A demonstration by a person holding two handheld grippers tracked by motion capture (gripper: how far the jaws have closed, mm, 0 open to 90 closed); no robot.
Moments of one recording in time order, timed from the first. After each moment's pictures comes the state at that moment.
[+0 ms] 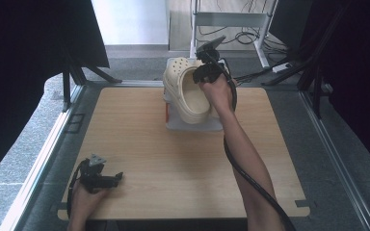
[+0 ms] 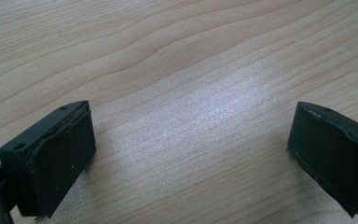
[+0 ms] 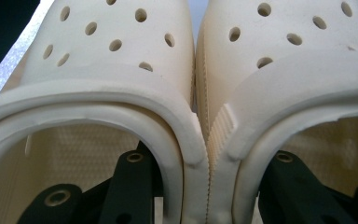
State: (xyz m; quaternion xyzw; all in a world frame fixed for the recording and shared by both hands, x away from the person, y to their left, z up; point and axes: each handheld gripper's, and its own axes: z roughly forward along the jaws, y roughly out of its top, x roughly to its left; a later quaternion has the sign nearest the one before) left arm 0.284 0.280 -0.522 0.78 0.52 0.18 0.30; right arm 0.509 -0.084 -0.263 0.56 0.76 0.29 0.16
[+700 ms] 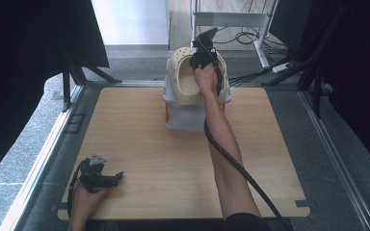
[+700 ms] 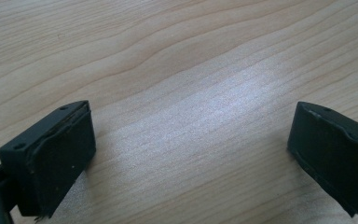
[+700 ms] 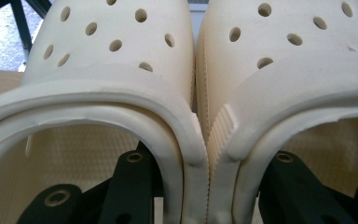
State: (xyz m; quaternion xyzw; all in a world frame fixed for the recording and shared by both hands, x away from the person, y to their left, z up) left arm 0.286 0.279 -0.523 0.78 0.52 0.18 0.30; right arm 0.588 -0.066 -0.282 0.63 0.70 0.26 0.19
